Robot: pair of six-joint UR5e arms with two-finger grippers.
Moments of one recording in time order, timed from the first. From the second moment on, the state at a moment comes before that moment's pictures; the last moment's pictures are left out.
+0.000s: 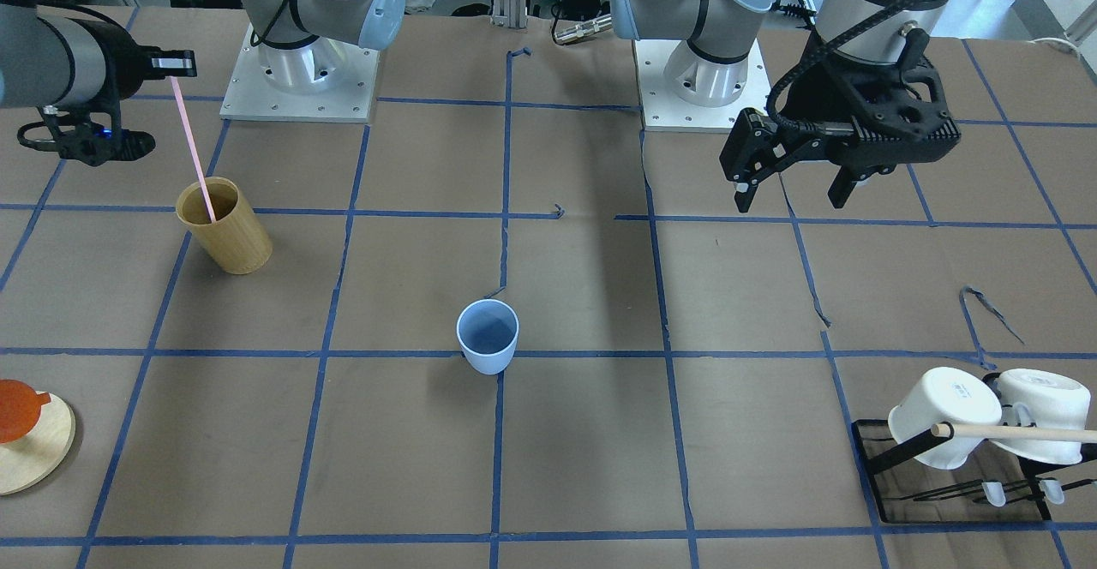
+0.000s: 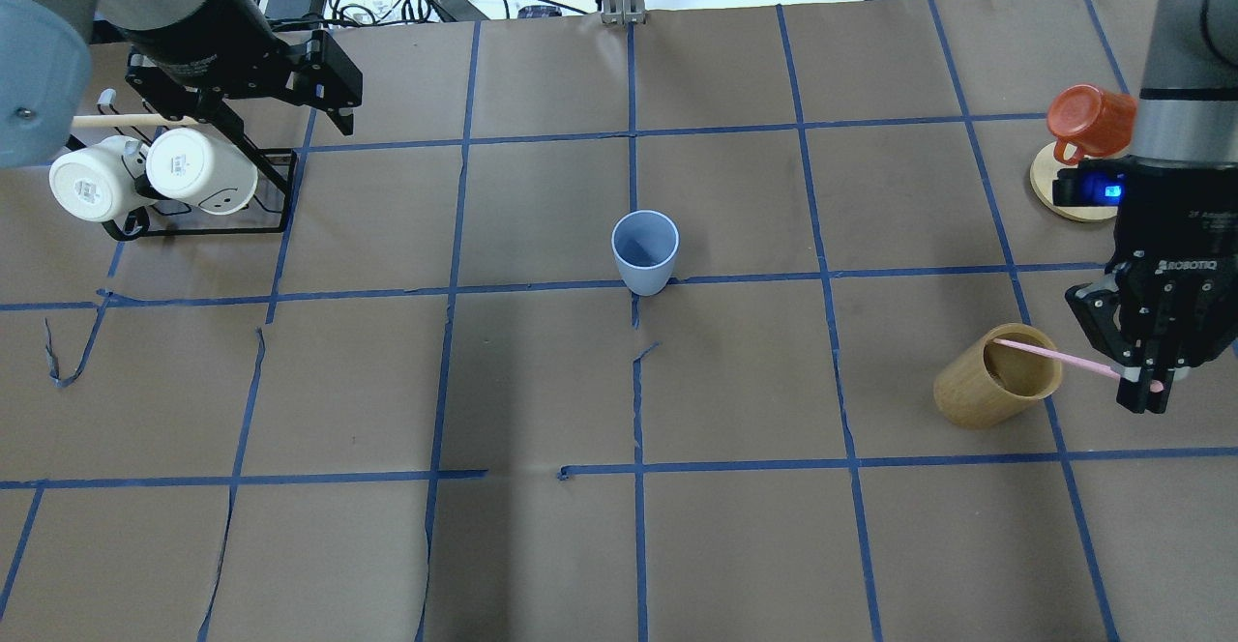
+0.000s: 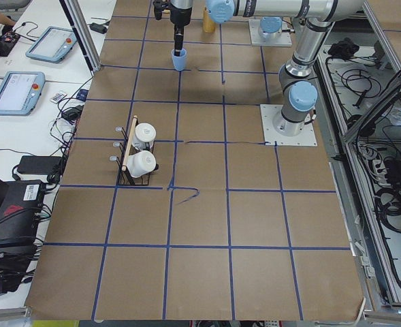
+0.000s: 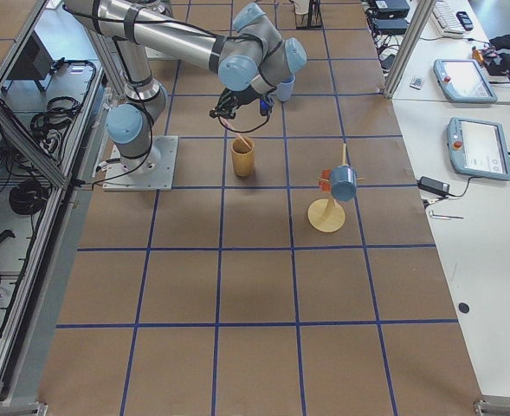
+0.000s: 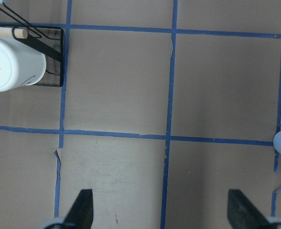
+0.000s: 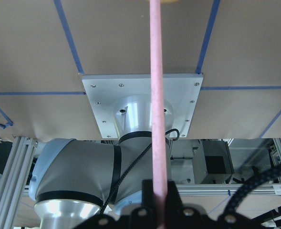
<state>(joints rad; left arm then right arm) -1.53 -1.58 -1.55 -1.43 1.60 -0.02 1.27 -1.51 1.60 -0.87 -1.76 -0.20</state>
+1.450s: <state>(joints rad) -1.54 -1.57 -1.57 -1.44 1.61 -0.02 1.46 -1.34 1.40 -0.93 -0.52 0.52</state>
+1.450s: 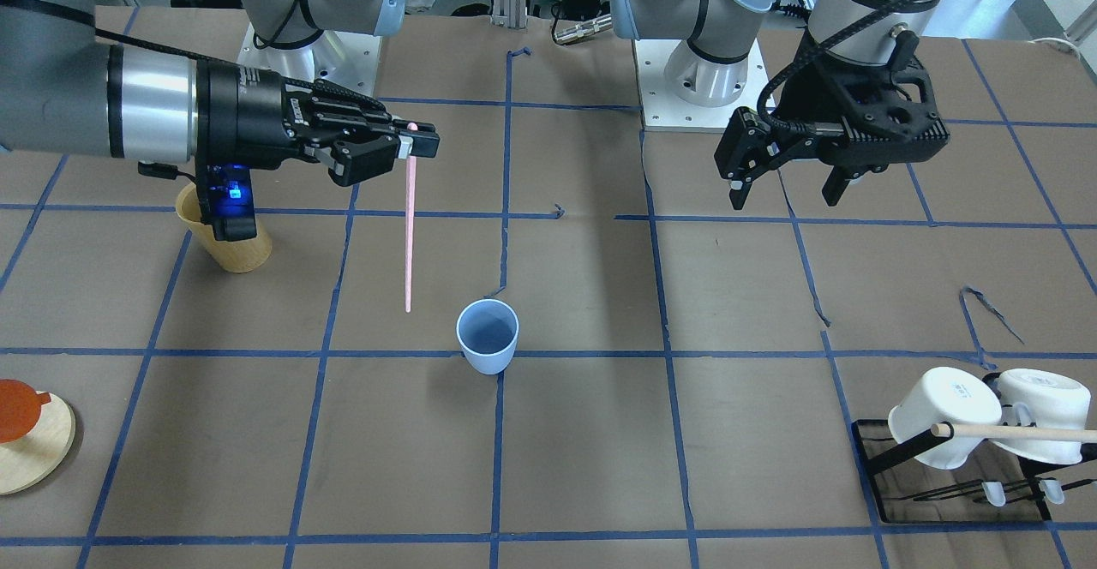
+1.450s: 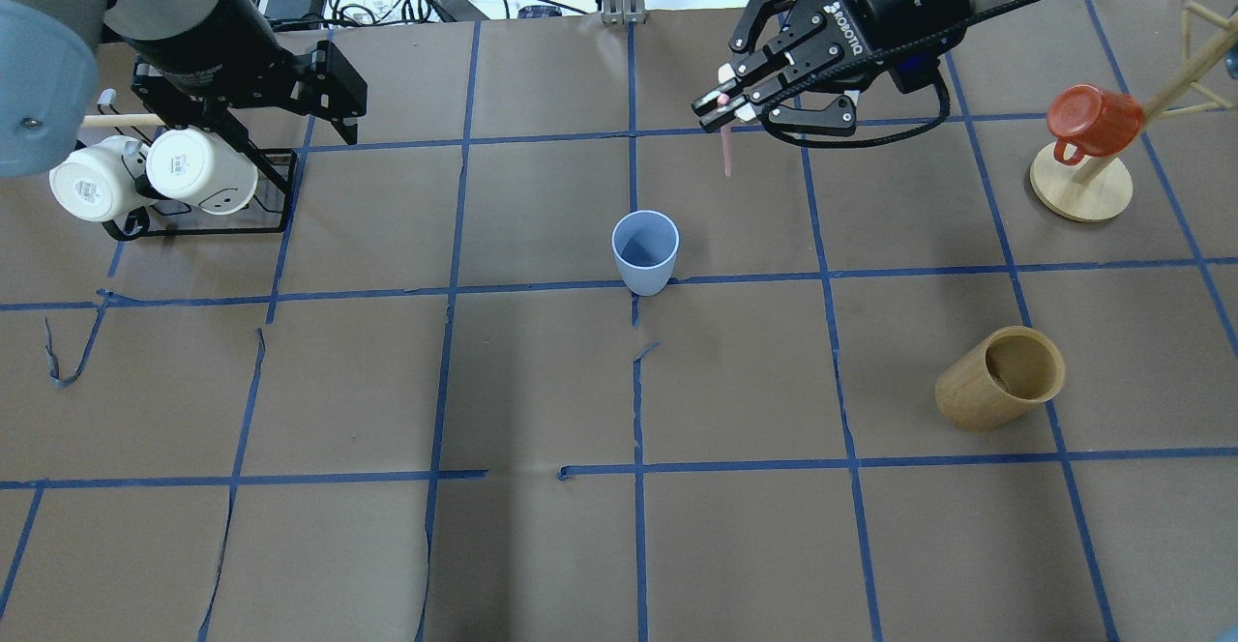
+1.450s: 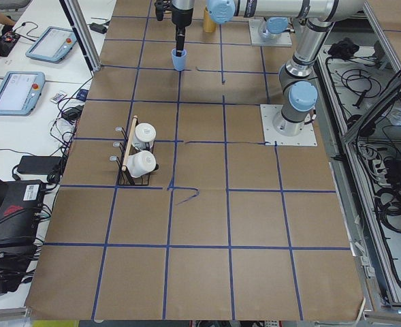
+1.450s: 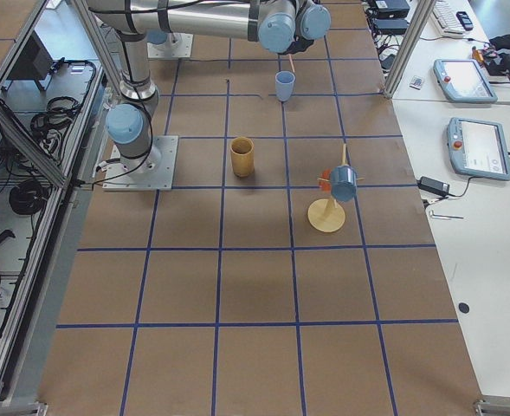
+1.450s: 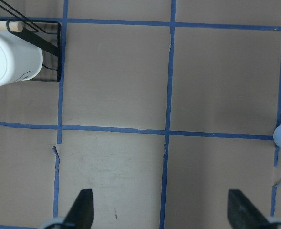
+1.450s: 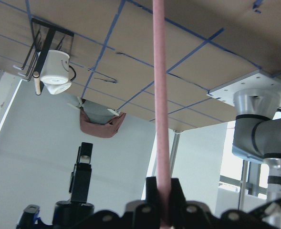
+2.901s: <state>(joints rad) -1.55 -1.57 -1.56 -1.47 1.57 -0.03 1.50 -1.21 1.56 -0.98 -0.29 0.52</state>
